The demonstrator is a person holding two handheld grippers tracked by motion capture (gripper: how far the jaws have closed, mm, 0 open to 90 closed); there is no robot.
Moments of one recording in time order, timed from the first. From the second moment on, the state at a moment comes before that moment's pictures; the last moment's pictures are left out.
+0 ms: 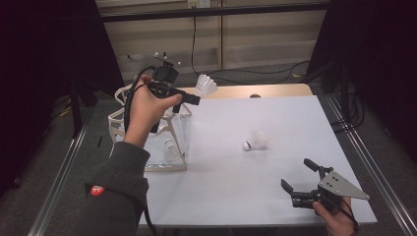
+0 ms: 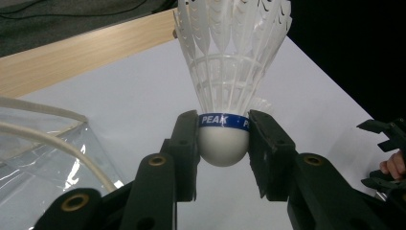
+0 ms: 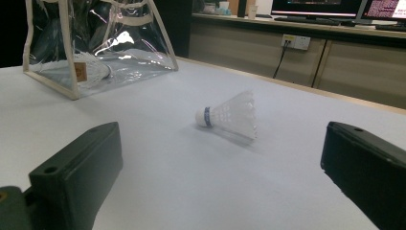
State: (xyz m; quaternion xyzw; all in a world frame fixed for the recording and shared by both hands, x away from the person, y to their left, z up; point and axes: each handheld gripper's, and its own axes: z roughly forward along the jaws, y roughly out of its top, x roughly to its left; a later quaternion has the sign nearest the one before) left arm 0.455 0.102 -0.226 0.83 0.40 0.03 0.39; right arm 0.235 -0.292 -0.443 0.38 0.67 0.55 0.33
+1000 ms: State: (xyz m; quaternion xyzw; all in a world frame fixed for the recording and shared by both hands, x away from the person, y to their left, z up) left arm 0.462 0.128 -0.222 0.81 0.43 0.05 0.39; right arm 0.235 -0.292 -0.443 0.38 0.67 0.55 0.32
